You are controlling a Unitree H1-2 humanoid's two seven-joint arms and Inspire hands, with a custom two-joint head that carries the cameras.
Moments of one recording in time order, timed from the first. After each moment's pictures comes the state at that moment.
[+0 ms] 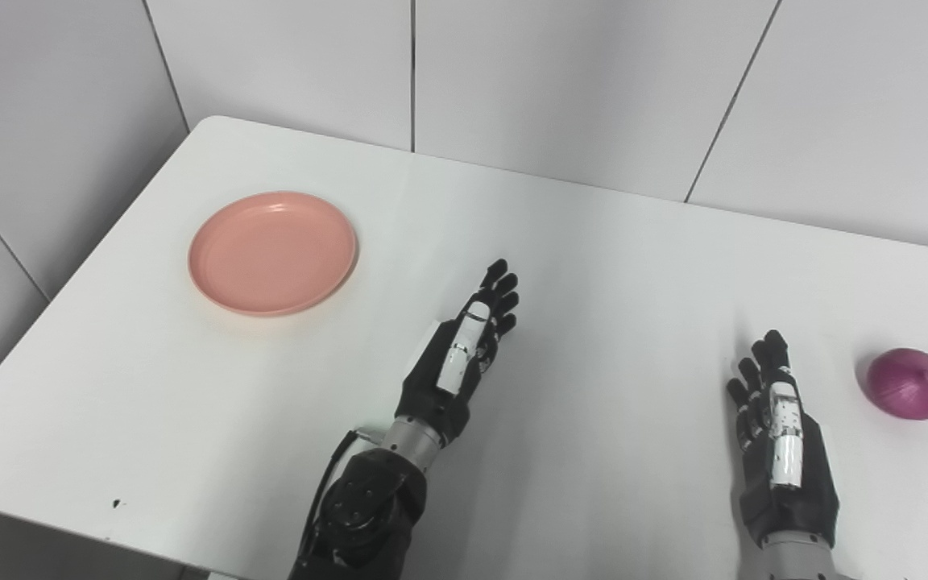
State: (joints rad) left arm -0.05 -0.16 -0.12 -0.04 -0.15 0.08 -0.11; right arm 0.04 -0.01 -0.03 -0.30 0.13 0.24 -0.01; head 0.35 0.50
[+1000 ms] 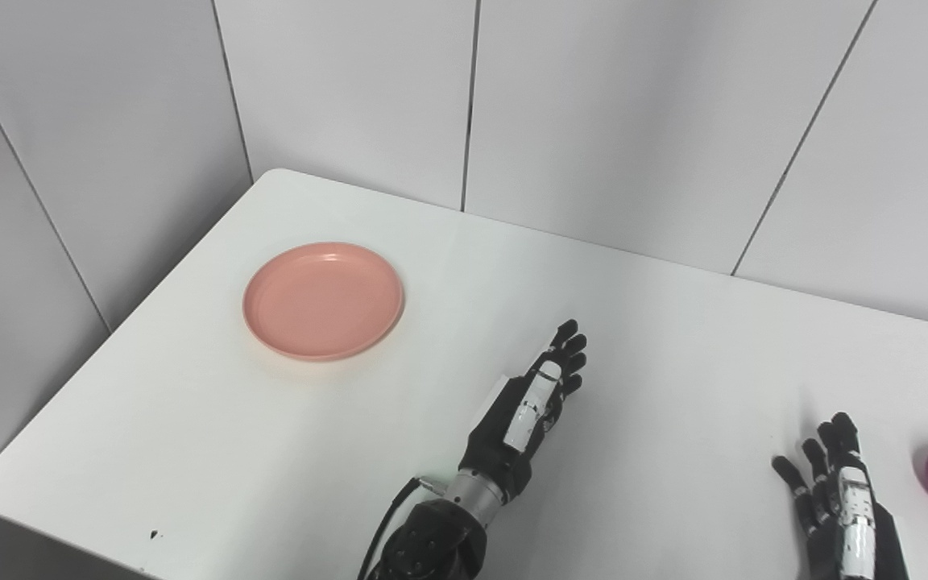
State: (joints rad) left arm -0.09 -0.17 -0.16 0.05 -0.13 0.02 -0.09; right arm 0.01 -0.05 -0.06 -0.23 0.16 0.20 0.01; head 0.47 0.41
